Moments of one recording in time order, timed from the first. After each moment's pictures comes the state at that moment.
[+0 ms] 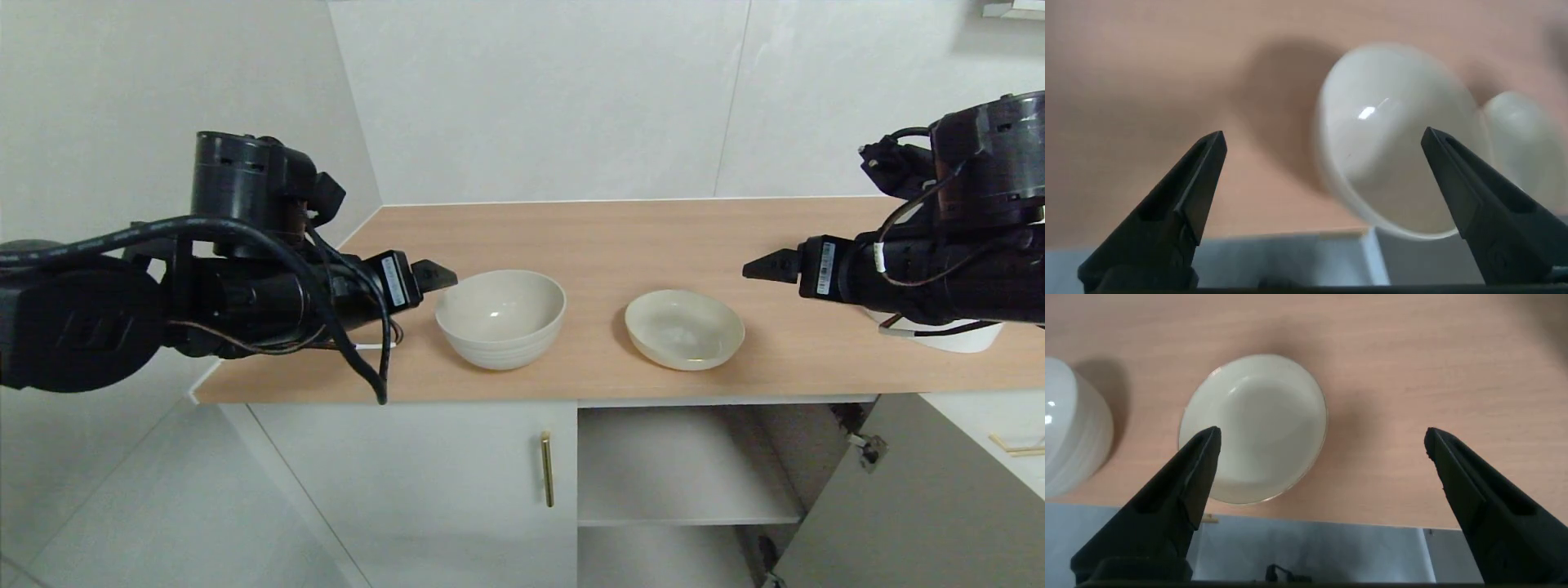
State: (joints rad) left arm -0.40 1.68 -1.18 -0.04 0.10 -0.48; right arm 0.40 1.58 -1.22 0.07 -0.19 0.33
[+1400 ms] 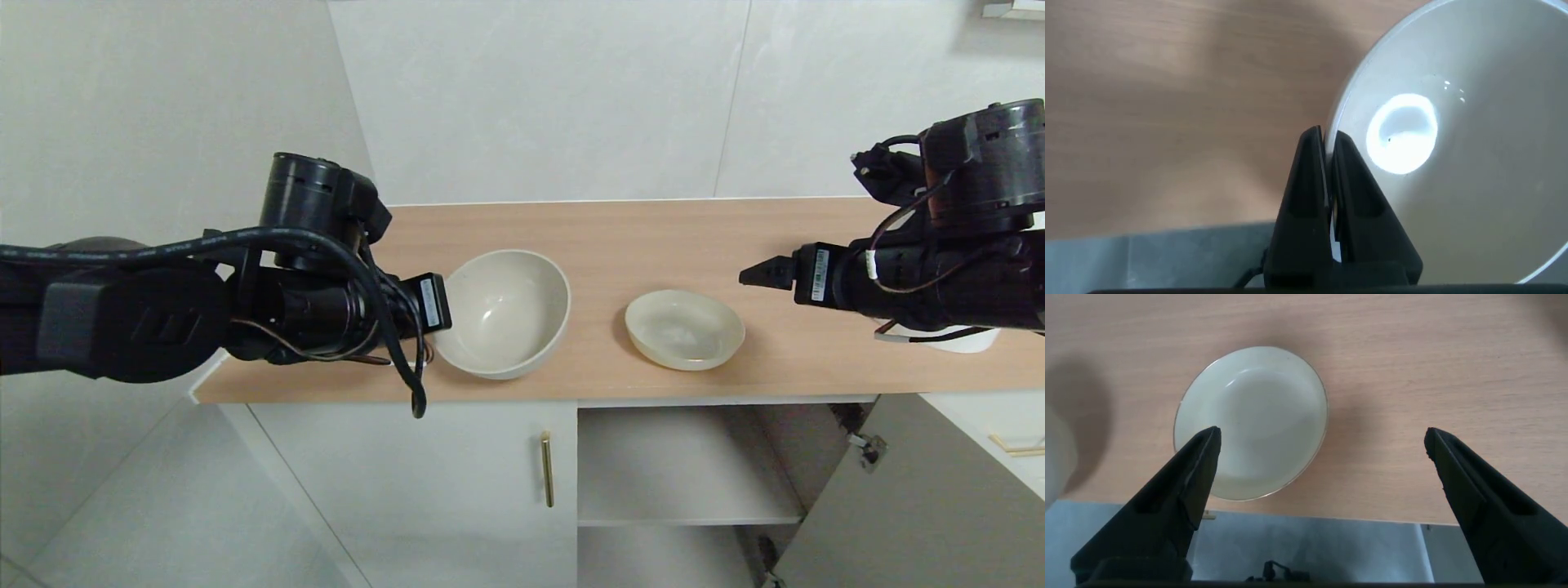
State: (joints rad) left arm -0.46 1.74 -1.22 0.04 0.11 -0.49; right arm 0.41 1.59 -1.21 0.07 -0.21 0.33
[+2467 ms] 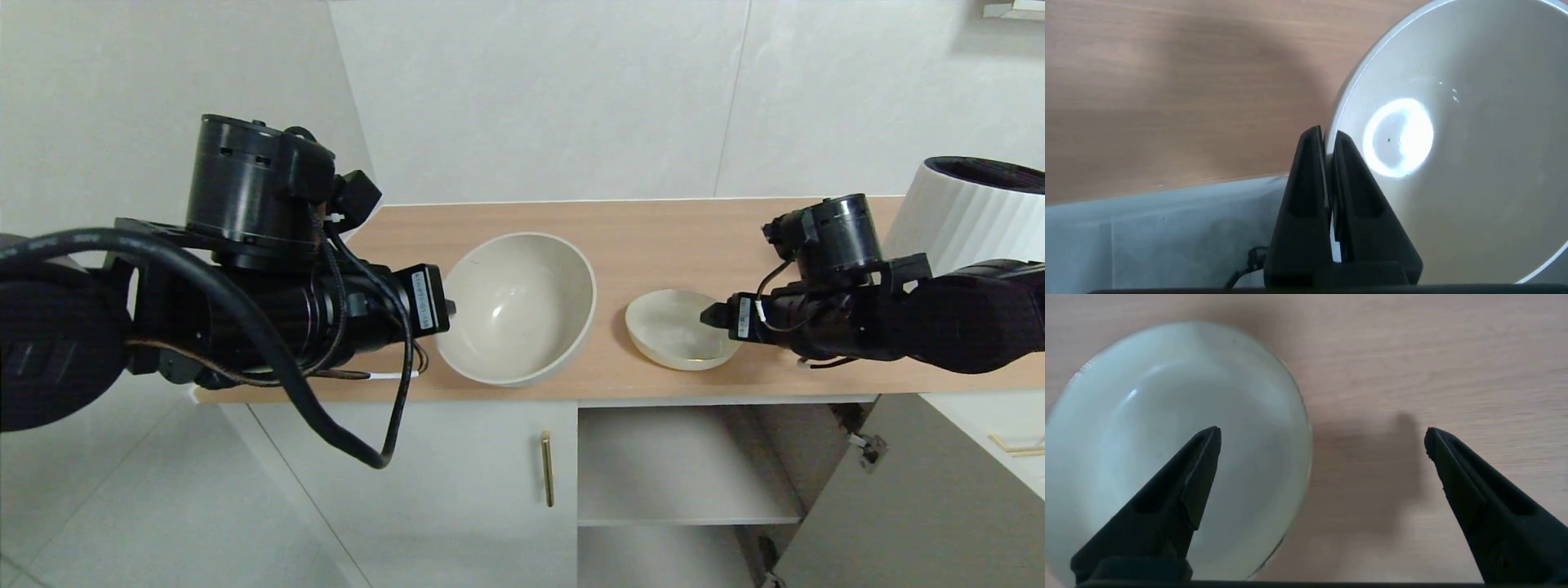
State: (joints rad) left arm -0.54 1.61 -1.17 0.04 0.11 -0.49; right arm 0.41 1.85 -1.21 -0.08 -0.32 0.34
